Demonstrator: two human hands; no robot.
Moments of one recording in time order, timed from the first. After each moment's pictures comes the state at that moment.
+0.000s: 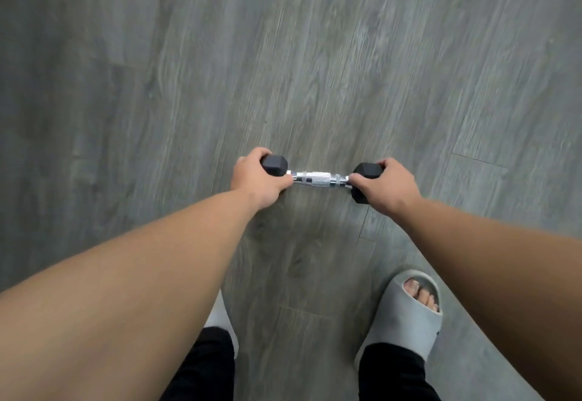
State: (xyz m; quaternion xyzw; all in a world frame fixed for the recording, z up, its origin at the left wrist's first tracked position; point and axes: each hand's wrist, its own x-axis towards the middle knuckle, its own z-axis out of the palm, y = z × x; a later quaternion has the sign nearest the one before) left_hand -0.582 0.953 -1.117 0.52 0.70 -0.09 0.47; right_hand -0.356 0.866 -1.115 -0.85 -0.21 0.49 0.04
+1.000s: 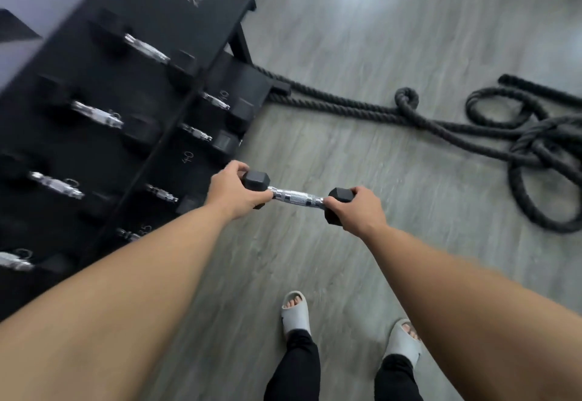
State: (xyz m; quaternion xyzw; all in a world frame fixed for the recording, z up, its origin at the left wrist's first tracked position) left_hand -0.817 1.098 -0.453 0.58 0.72 0.11 0.36; right_hand -0.568 1.023 -0.484 -0.80 -0.32 0.46 0.20
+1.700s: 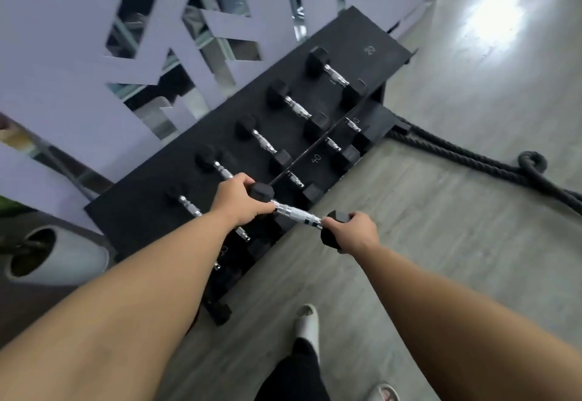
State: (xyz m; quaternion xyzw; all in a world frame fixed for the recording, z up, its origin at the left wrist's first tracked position) left_hand -1.126 0.849 -0.276 0.50 0.81 0.17 0.24; right_hand -0.874 0.855 -0.356 -0.70 -0.43 0.54 0.19
